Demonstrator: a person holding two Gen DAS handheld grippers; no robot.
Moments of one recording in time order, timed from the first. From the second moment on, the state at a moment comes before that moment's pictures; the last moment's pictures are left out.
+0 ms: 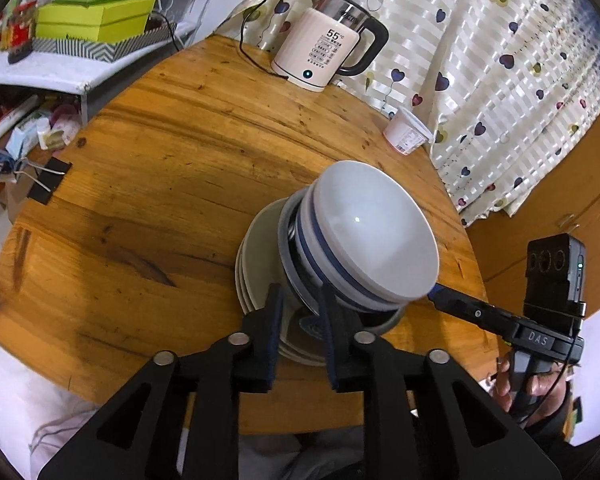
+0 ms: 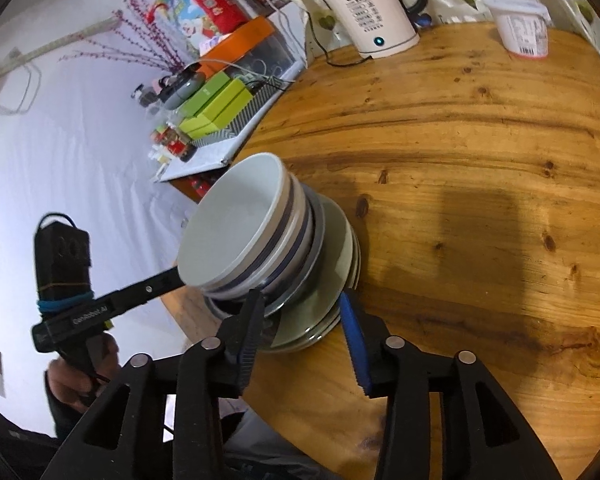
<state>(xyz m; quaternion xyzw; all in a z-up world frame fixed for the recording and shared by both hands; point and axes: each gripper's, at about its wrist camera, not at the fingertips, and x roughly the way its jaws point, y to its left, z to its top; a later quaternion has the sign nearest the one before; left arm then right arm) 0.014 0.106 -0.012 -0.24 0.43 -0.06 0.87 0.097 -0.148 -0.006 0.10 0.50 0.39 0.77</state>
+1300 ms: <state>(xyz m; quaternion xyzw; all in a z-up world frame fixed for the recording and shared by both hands) -0.005 0.061 -0.014 -0.12 0.44 0.02 0.89 0.057 -0.114 0.003 -0.03 0.47 0.36 0.80</state>
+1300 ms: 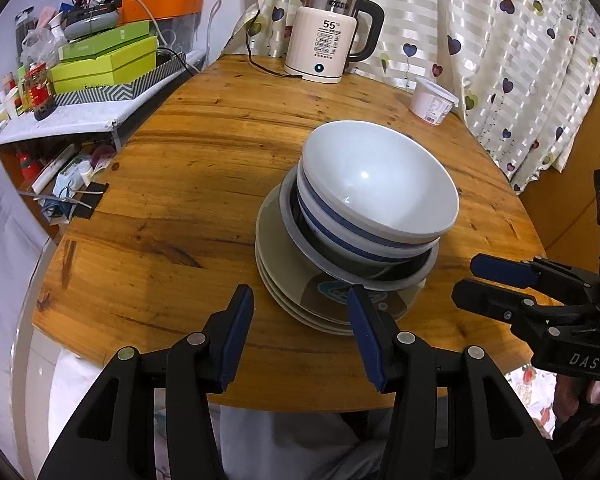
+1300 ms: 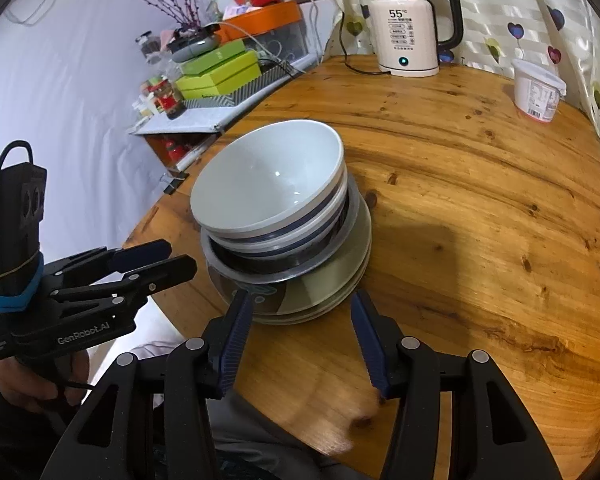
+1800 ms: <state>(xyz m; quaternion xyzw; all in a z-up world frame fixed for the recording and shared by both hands) -0.005 0.061 -0.017 -0.11 0.44 0.03 0.89 0.058 -0.106 -0.002 -0.03 0.48 0.37 0.80</state>
